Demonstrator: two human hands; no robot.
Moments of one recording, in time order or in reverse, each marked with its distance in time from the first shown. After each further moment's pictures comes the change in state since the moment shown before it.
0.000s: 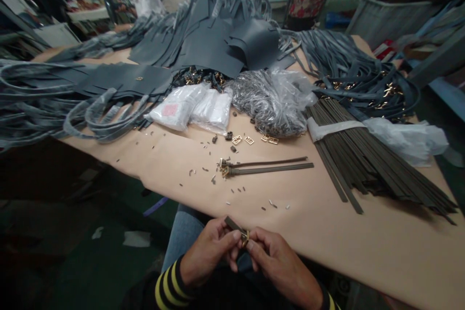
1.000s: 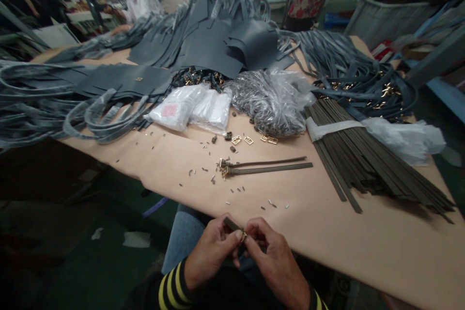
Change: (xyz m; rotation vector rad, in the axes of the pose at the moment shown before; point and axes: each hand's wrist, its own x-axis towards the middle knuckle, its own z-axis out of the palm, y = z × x) left_hand 0.003 0.002 0.007 0.080 0.080 0.061; right_hand 0.003 -0.005 0.012 0.027 0.230 -0.069
